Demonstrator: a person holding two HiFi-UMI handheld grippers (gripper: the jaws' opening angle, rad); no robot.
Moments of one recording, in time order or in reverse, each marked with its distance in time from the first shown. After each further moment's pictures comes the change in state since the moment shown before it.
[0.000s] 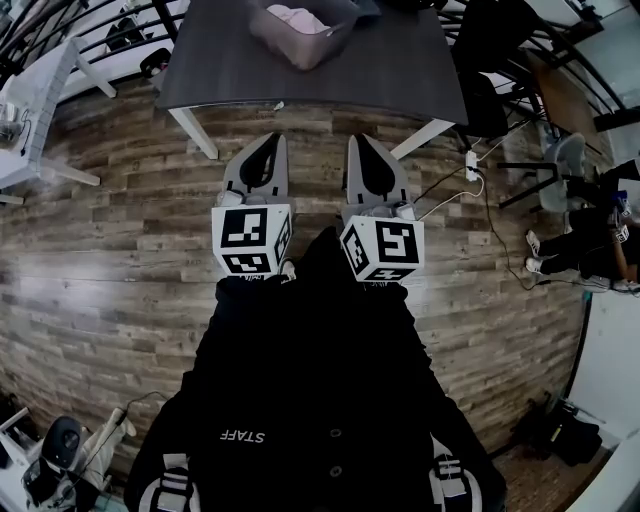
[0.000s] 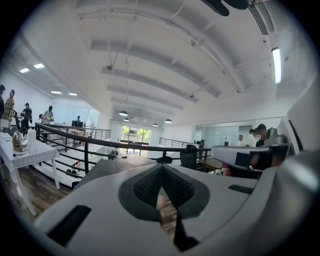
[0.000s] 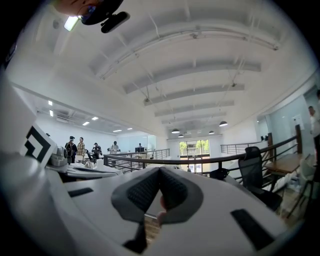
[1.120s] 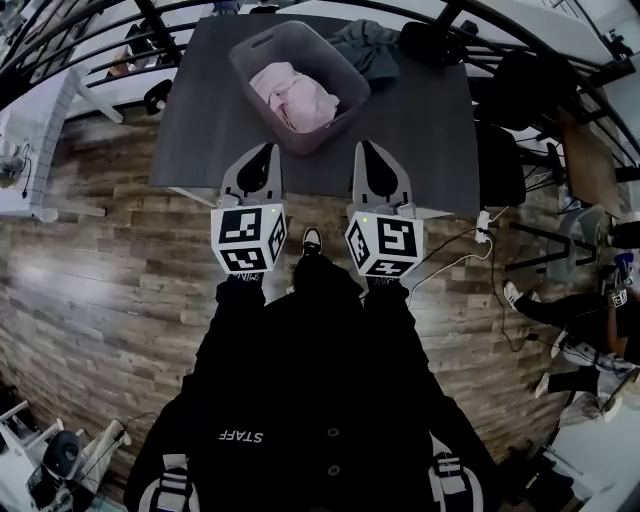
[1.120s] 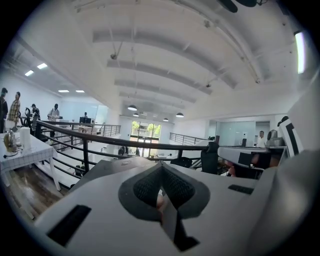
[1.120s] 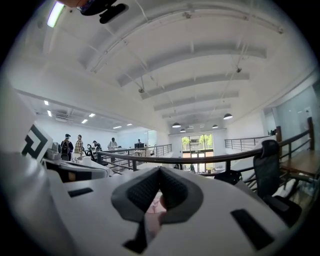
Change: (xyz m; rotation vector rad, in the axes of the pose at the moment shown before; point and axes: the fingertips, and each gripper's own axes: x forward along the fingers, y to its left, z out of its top) left arm 0.310 0.097 0.027 -0.023 0.064 0.127; right arm 0.302 -0.173 -0.015 0.013 0.053 0.044
